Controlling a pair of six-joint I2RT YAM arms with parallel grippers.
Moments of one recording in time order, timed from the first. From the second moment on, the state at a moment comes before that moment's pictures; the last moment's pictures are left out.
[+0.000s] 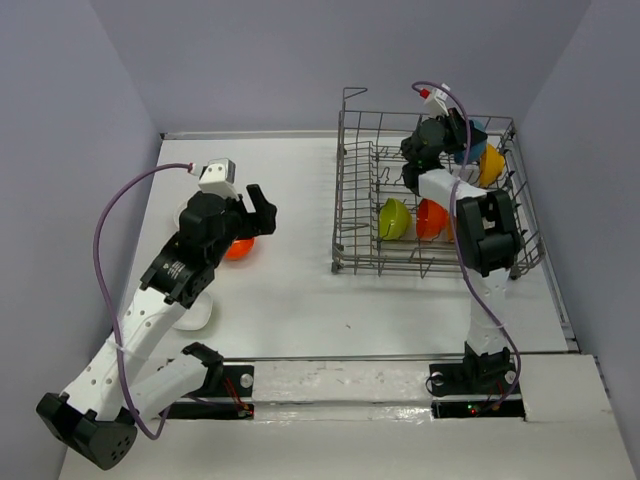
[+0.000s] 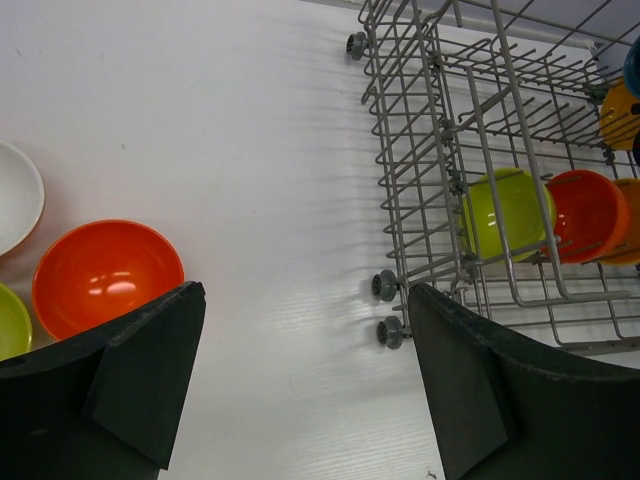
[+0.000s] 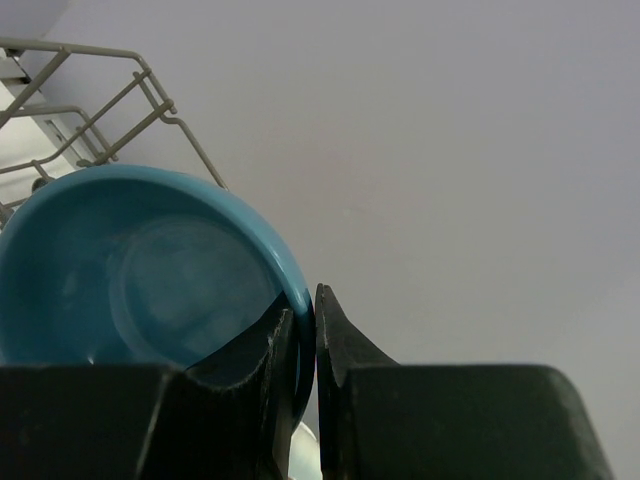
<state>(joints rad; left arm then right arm) -0.50 0.88 0.98 -0.43 -0.20 -0.42 0.26 2.18 1.64 1.00 1.36 -1.34</state>
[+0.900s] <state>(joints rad) -0.51 0.91 0.90 -0.37 -0.19 -0.42 0.20 2.26 1.65 1.09 1.35 -1.39</state>
